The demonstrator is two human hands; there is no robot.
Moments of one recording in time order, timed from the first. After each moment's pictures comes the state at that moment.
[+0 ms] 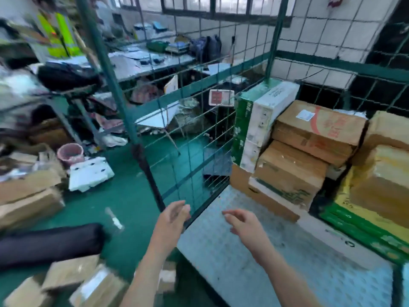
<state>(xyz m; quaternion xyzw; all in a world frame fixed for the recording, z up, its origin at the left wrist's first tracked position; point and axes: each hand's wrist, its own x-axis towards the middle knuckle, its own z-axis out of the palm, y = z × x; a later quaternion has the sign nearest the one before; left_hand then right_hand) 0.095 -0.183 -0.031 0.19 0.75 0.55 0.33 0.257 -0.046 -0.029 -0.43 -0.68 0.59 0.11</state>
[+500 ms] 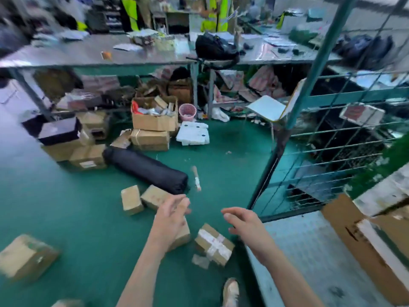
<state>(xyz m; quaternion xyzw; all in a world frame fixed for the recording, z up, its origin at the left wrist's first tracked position) 0.034 -0.463 -0.042 -0.06 0.74 0.65 0.14 0.092 -0.258 -0.040 -0.20 -0.76 0.61 -0.10</state>
